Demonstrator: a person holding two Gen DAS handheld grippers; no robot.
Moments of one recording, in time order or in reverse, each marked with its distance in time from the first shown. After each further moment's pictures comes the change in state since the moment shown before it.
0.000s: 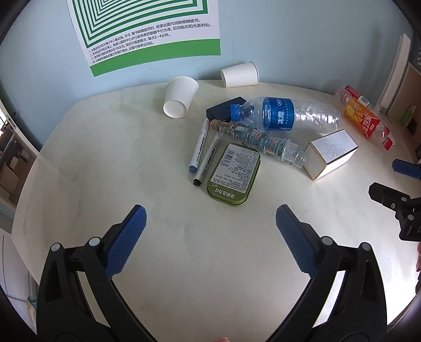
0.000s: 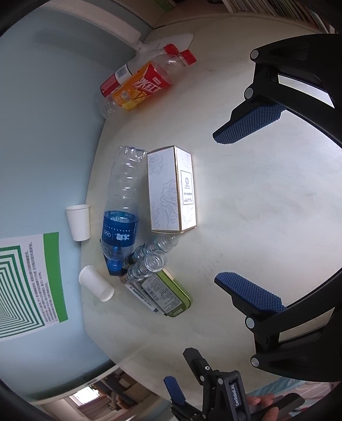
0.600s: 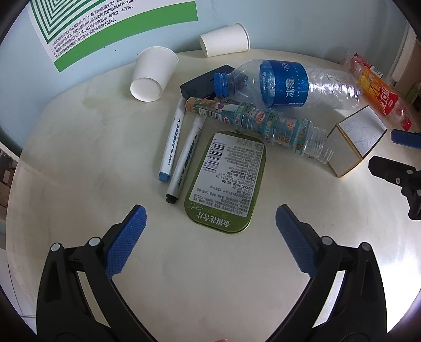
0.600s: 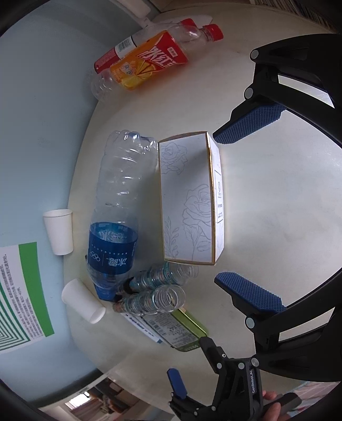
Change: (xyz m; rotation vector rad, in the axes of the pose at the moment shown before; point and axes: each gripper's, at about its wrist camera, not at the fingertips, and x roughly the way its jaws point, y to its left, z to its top) left arm 0.088 -0.014 0.021 0.095 0.120 -0.031; right arm 0.080 -0.011 0.034 -0.020 0.087 -0.012
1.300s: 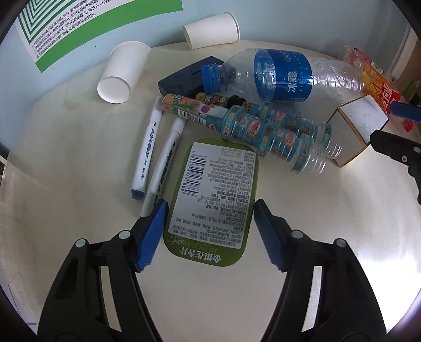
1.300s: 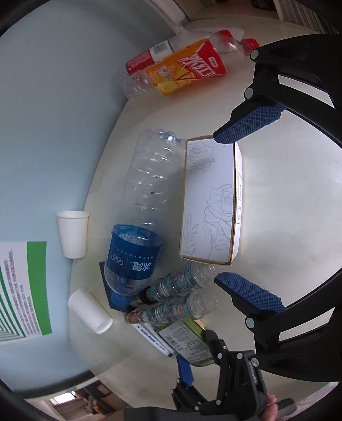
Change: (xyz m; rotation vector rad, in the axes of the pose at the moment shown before) left arm 0.027 -0.007 0.021 0.008 0.026 -0.067; right arm 0.006 0.000 0.030 -0.116 -0.063 -0.059
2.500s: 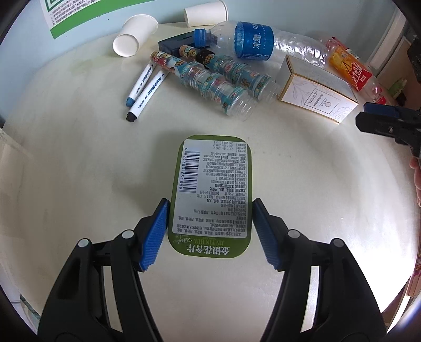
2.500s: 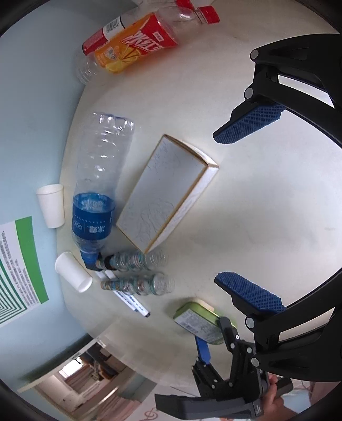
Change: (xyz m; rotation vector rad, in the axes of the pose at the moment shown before) left arm -0.049 -0.029 -0.093 -0.095 0.044 -0.056; right arm -0.013 -0.020 -0.053 0.050 0.059 0.273
